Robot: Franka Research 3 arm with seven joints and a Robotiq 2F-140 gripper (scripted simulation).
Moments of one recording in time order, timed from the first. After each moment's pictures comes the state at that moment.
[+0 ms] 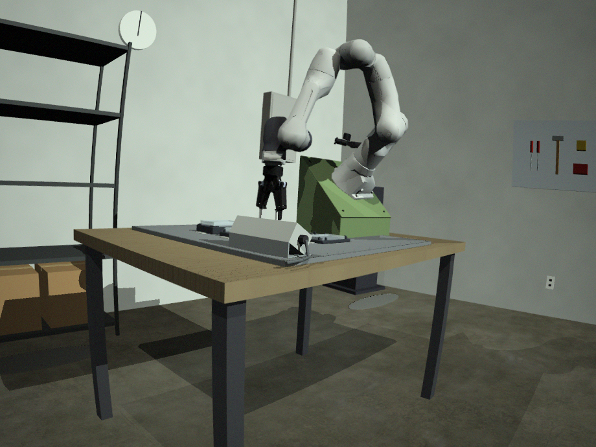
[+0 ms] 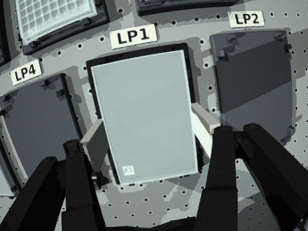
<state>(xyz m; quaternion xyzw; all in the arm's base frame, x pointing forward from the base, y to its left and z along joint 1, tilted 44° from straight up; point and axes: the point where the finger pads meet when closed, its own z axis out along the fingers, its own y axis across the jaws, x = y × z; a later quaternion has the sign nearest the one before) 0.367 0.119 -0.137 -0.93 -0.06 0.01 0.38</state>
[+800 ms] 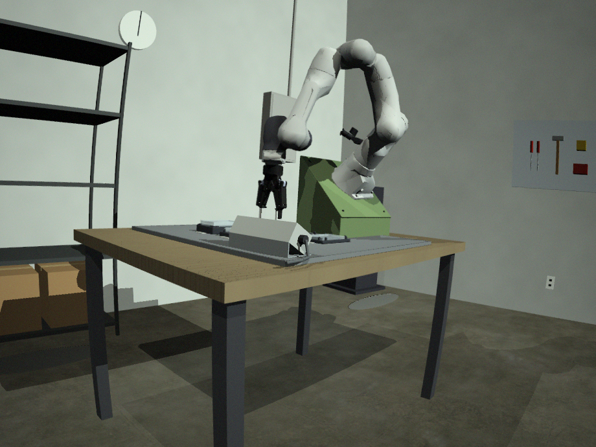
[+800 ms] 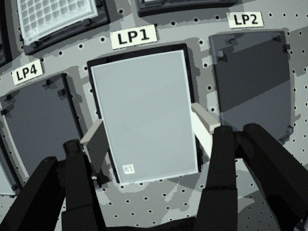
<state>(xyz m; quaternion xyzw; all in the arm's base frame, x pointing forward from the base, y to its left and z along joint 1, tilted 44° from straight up) 0.367 0.117 -0.135 -0.93 -0.06 0.01 0.38</state>
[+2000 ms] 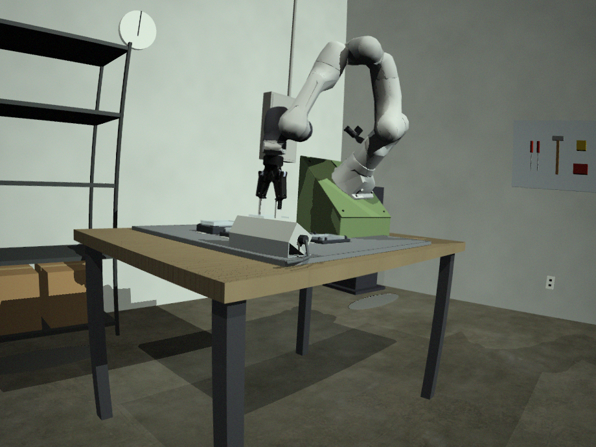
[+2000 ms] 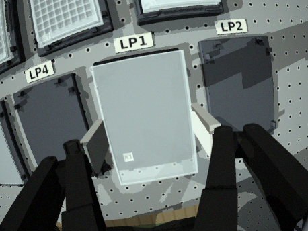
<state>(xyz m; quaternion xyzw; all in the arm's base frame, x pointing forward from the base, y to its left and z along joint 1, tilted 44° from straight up) 0.371 0.091 -0.111 -0.93 -0.06 0.01 0.37</state>
